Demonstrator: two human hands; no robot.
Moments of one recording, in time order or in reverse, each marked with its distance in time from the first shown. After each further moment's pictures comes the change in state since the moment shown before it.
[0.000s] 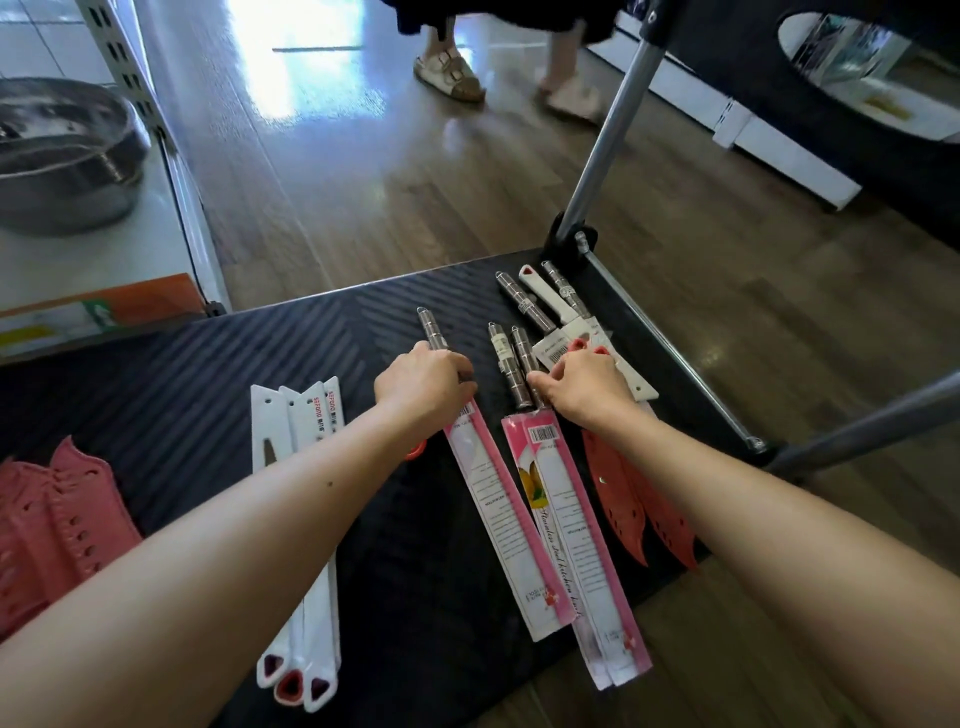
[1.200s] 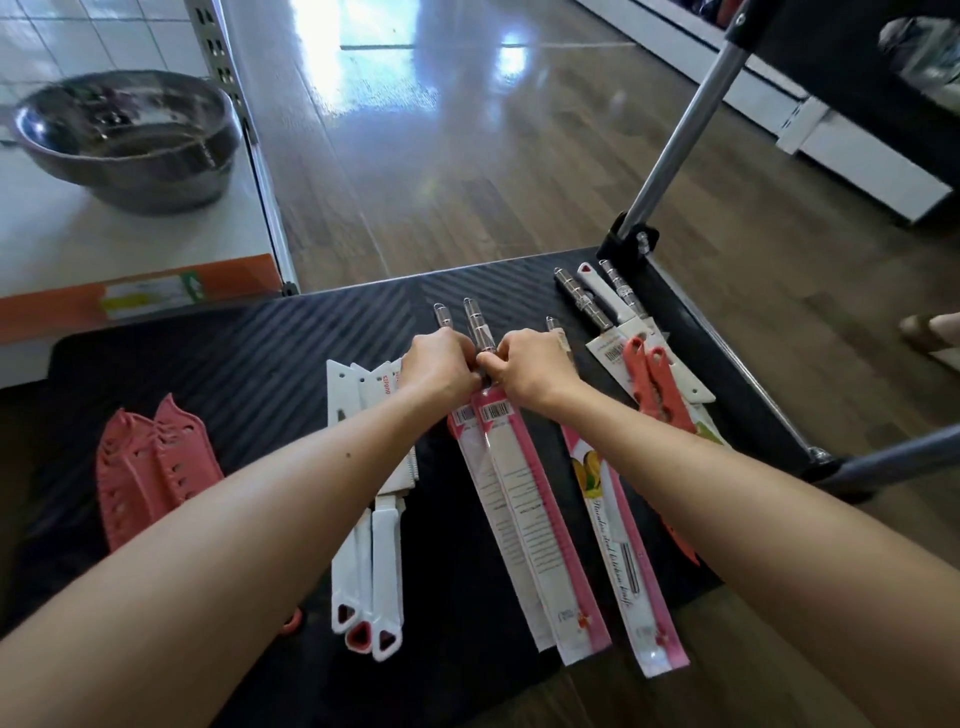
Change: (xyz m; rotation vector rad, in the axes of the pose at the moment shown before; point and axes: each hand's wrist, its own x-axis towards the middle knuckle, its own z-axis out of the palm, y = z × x) left_hand -0.013 -0.034 -0.011 -0.376 0.092 -0.213; right_hand -0.017 -0.087 0.031 0.013 -0.045 -0.329
